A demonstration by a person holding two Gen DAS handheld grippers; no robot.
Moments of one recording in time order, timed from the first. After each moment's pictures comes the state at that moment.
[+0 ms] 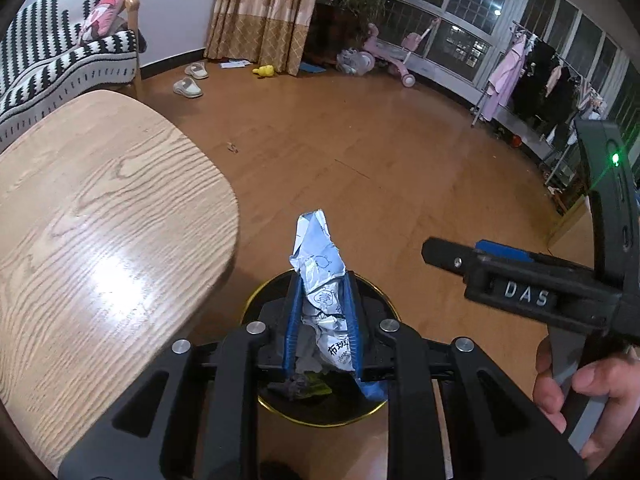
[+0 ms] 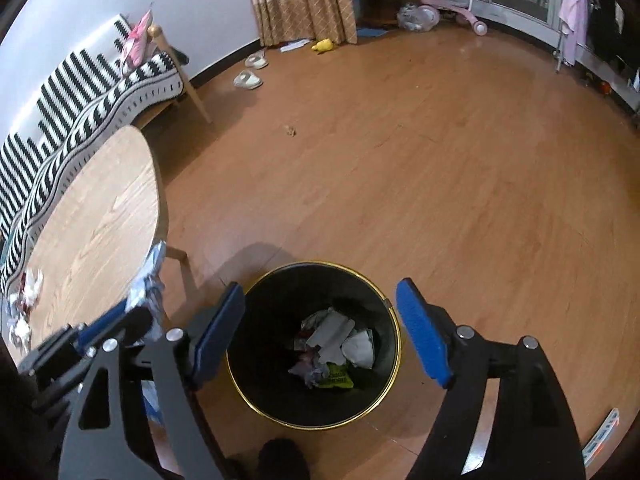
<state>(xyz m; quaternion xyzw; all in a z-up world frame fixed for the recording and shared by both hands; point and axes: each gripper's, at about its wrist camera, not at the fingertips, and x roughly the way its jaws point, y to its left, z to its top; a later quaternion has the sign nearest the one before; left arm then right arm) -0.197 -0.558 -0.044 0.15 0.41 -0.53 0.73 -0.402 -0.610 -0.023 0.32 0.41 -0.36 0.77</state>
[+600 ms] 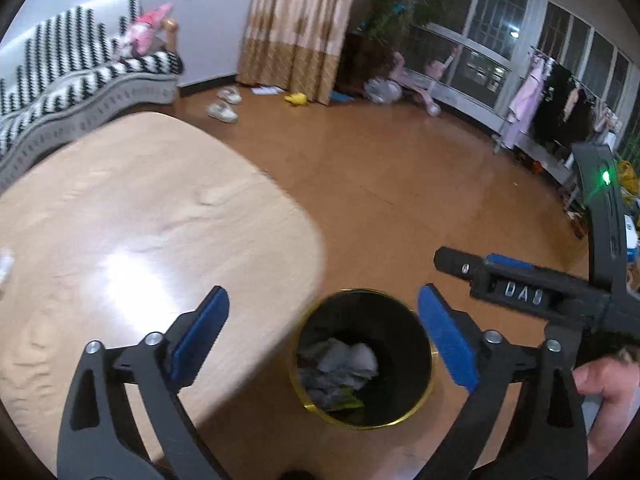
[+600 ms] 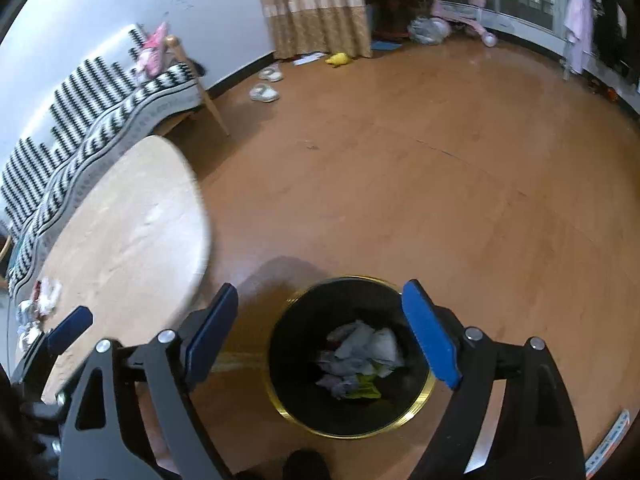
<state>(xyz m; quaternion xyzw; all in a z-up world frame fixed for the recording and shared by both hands) -0.154 -0.492 -0.010 0.12 0.37 -0.48 0.79 -0.356 -0.582 -0.003 0.32 0.38 -0.34 0.80</state>
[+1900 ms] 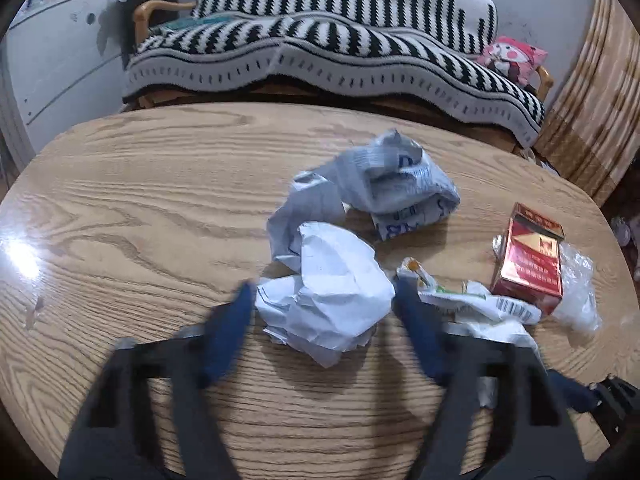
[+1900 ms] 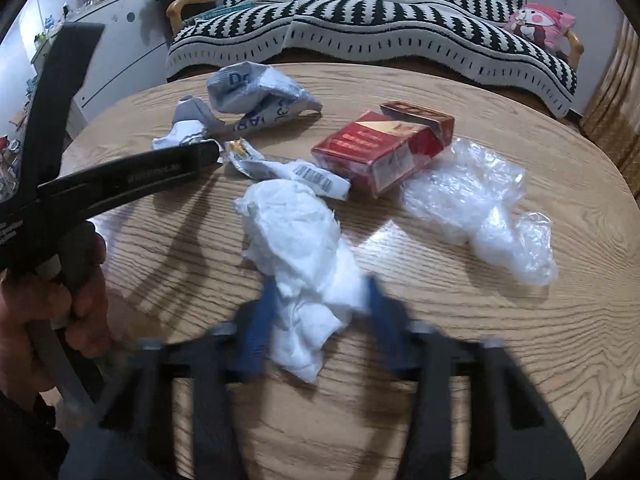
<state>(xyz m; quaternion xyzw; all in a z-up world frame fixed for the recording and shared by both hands) 0.184 -0.052 -0.058 -0.03 0.44 -0.07 0.89 0.065 -0.137 -0.025 0.04 0.49 0.06 0.87</state>
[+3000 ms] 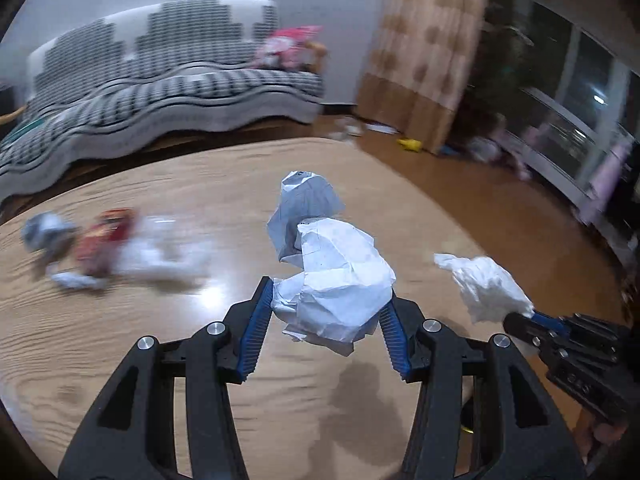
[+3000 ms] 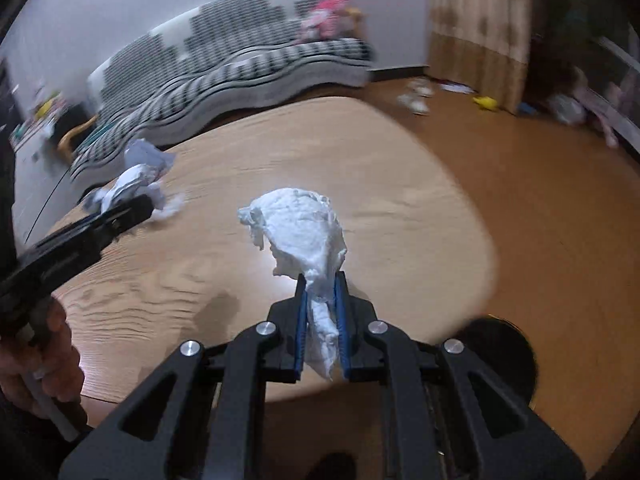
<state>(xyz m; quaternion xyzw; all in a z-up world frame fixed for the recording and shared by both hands) -0.045 -0.343 0.027 0.06 0.36 -0.36 0.86 -0.233 -0.441 0.045 0.19 0.40 -0.18 0.88</state>
